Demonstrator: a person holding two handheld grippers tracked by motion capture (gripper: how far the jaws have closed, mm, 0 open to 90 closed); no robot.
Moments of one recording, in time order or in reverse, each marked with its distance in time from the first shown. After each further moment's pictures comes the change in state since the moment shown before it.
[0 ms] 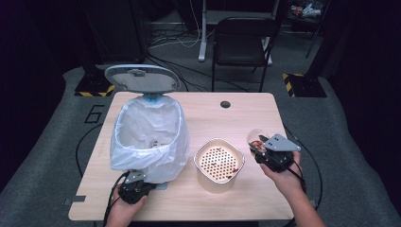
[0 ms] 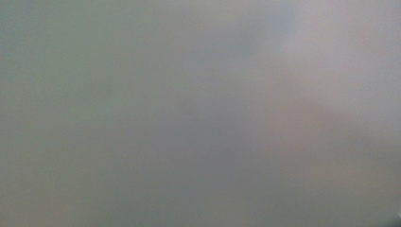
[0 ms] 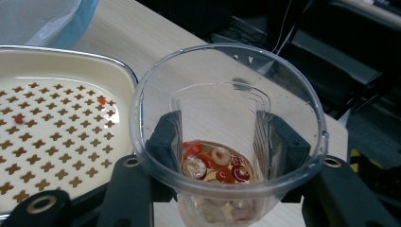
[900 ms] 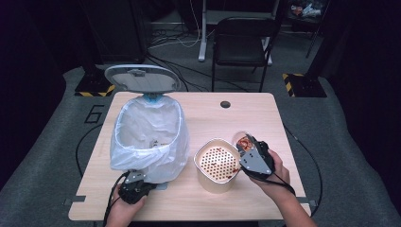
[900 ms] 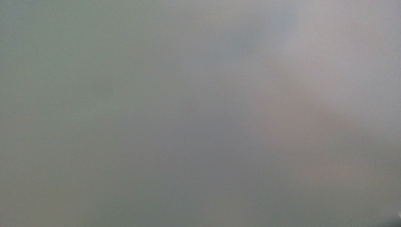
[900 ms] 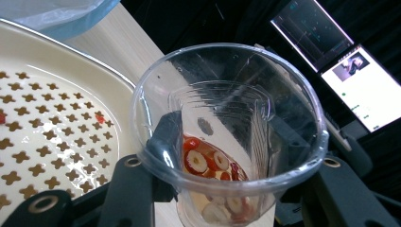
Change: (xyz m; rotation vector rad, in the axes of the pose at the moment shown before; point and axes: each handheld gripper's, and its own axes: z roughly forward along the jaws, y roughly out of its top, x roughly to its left) left arm 0.000 0.000 0.000 0.000 -0.001 0.000; right arm 0.056 0.008 0.008 -0.130 -0.200 -0.395
